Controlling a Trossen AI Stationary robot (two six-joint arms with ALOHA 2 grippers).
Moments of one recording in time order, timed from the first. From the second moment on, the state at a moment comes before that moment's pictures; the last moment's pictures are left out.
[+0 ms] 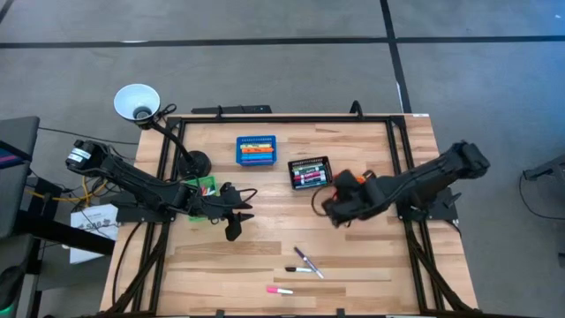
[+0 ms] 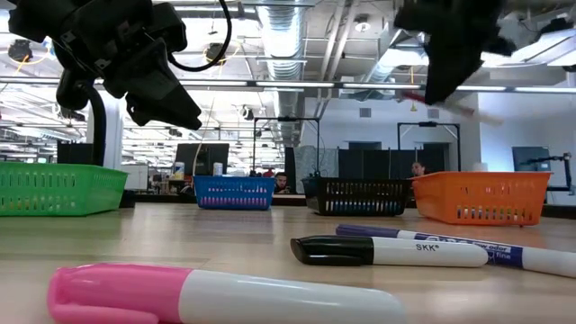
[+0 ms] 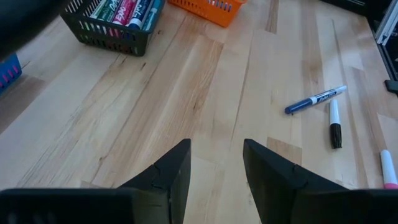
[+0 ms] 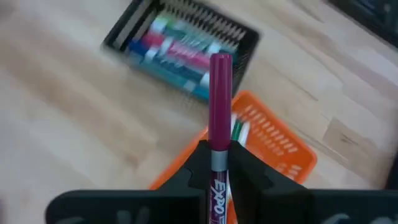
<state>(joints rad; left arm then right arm) -0.35 1.22 0.52 0.07 -0.36 -0.47 0.34 1.52 1.23 -1.23 0.55 1.19</state>
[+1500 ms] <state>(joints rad) -0.35 1.22 0.52 0.08 -0.36 -0.42 0.22 1.54 1.17 -0.78 0.15 0.95</state>
